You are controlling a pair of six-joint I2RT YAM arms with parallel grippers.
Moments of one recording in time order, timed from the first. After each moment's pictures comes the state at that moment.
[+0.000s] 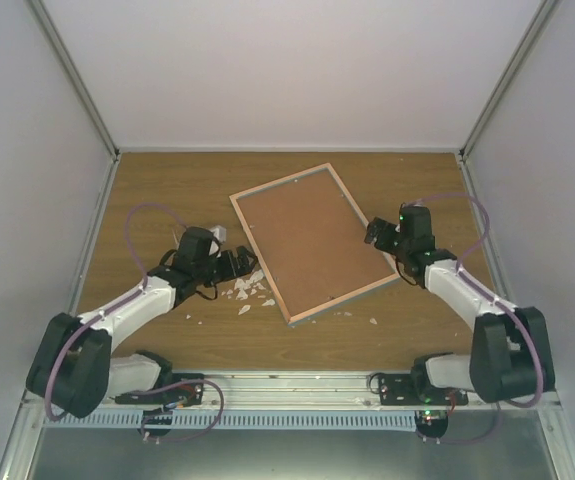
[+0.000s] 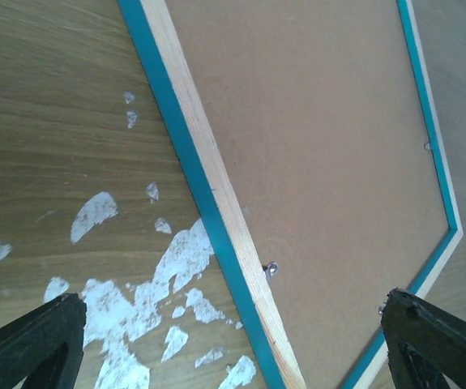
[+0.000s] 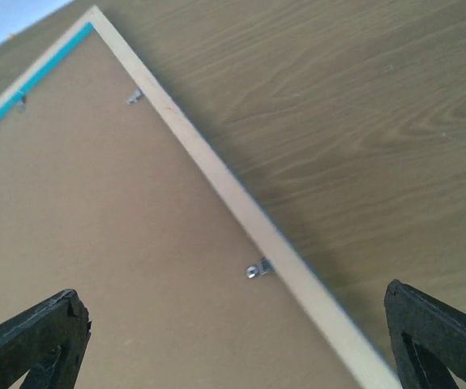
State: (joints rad) left arm -0.38 1.19 0.57 -0.13 0.29 -0.70; right arm 0.23 1.27 0.68 -0.11 0.07 0.55
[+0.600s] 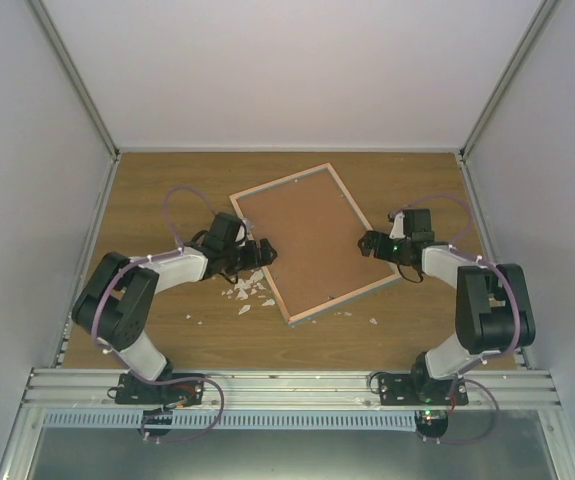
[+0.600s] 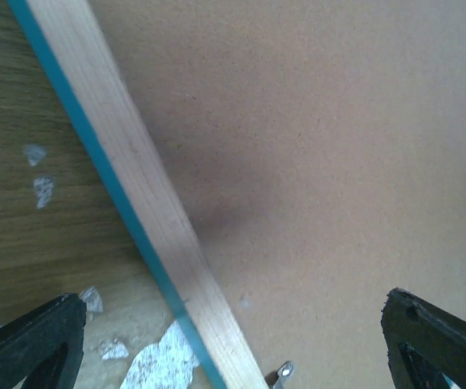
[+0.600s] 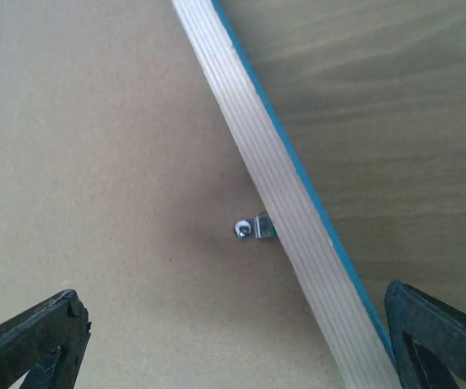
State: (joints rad) left arm -0.45 1.61 0.79 -0.05 0.29 -0.66; right arm 0.06 1.57 0.75 -0.10 -0.29 0.29
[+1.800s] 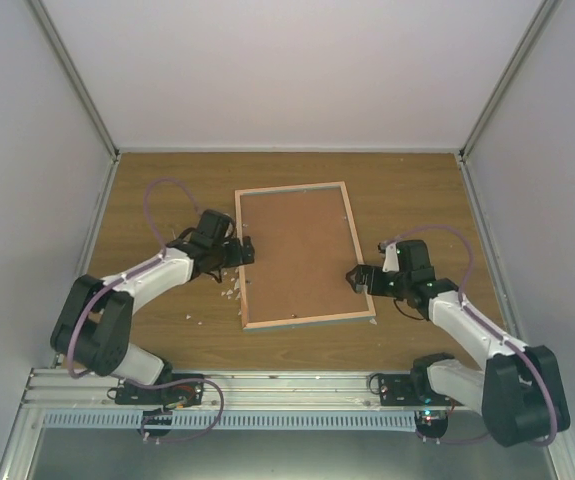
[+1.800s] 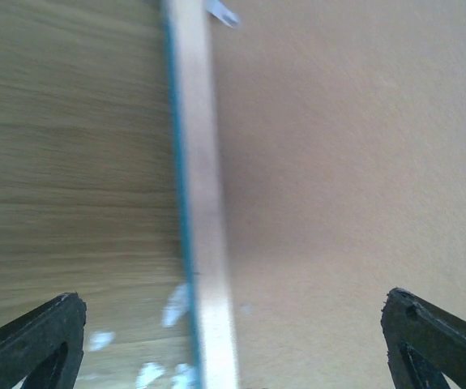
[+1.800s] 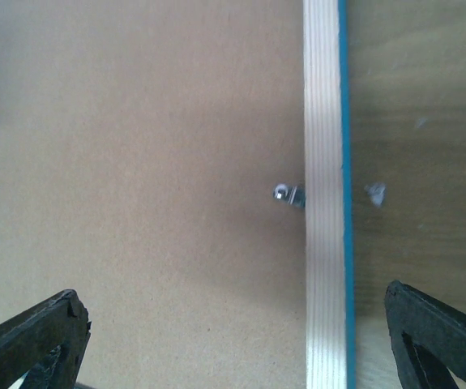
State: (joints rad) left arm -0.43 1.49 0.82 -0.27 0.07 -0.58; right arm 0.24 1.12 0.47 -0.27 -0.36 0.36
